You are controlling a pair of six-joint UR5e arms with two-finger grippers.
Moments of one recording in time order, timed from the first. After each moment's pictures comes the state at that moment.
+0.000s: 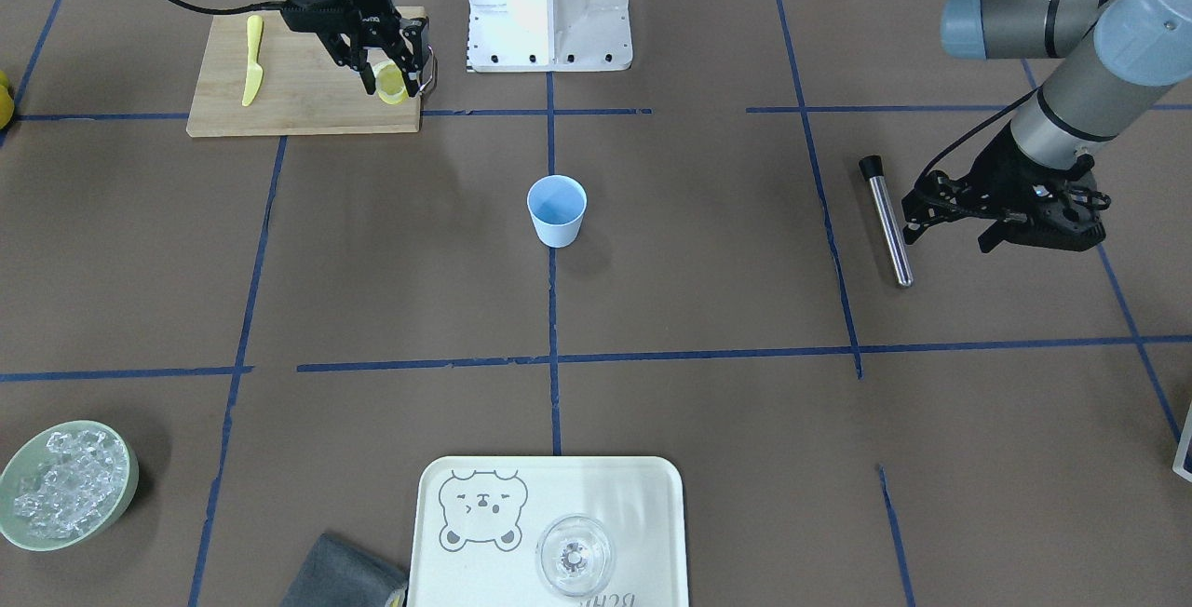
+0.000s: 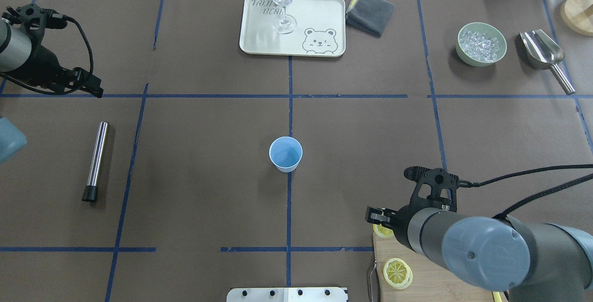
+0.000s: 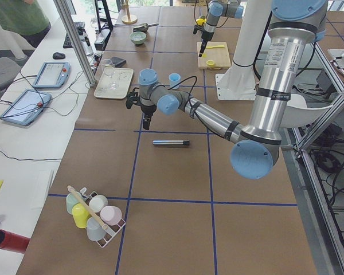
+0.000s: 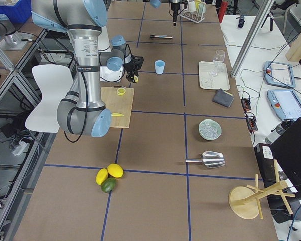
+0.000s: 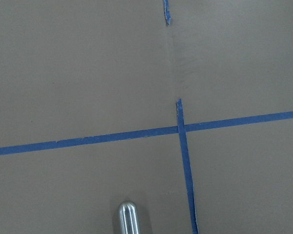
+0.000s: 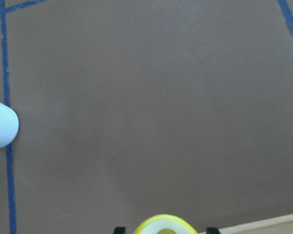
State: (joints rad) left arm -1.02 -1.77 -1.82 -1.78 -2.20 -0.69; right arm 0.21 -1.42 2.24 -1.51 1.46 1.67
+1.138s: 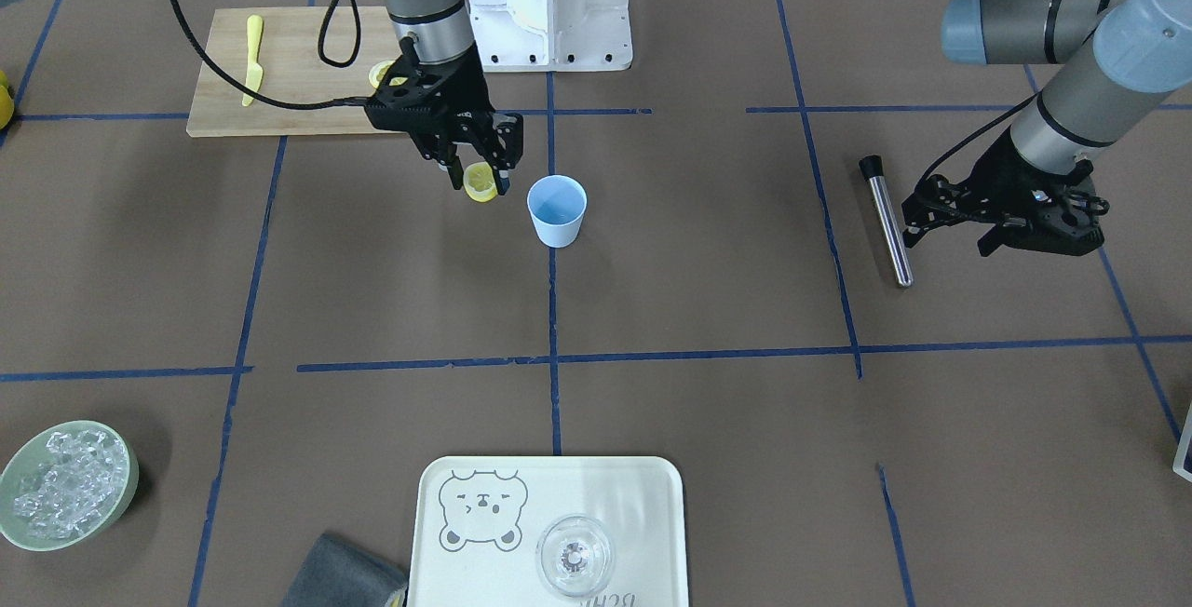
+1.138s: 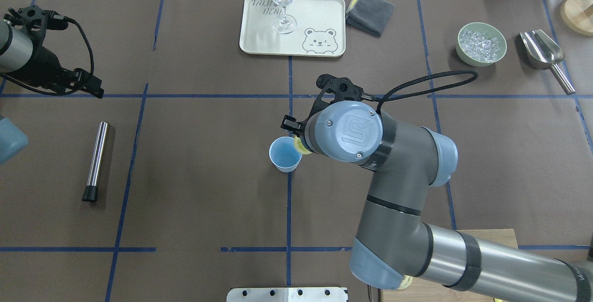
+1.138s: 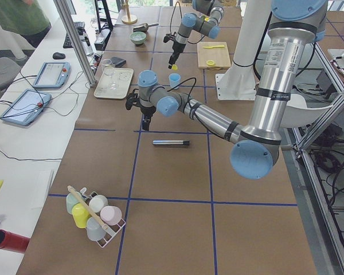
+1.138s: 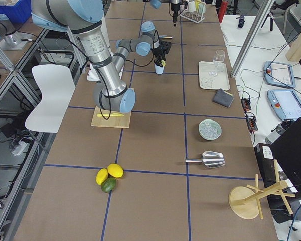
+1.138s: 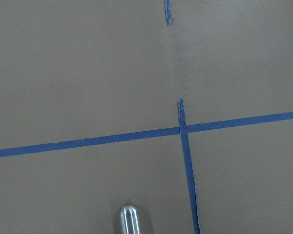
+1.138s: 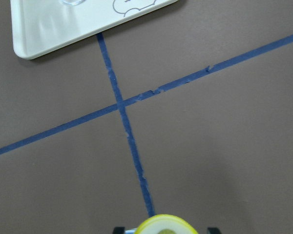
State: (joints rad) left arm -1.02 -1.77 -1.81 -1.80 -2.20 -0.69; right arm 0.43 -0.88 1.77 -1.51 1.56 1.64
